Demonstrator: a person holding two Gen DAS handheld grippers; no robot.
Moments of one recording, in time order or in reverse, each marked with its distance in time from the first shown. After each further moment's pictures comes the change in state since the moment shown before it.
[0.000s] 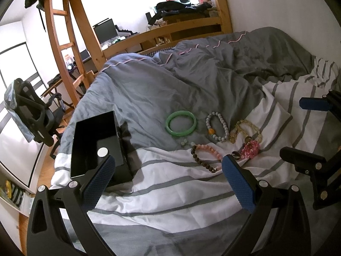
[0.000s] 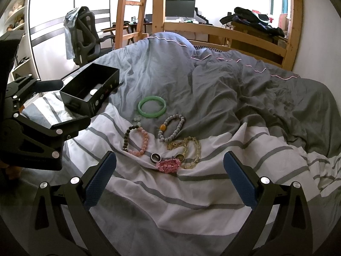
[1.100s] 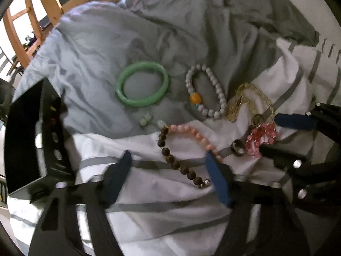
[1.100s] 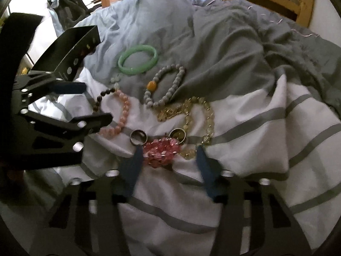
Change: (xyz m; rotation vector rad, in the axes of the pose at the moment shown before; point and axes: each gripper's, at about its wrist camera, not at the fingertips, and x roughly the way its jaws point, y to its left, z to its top) left arm 0.134 -0.034 0.016 0.055 0.392 -0.179; right arm 0.102 -0.022 -0.014 0.071 0.302 0.066
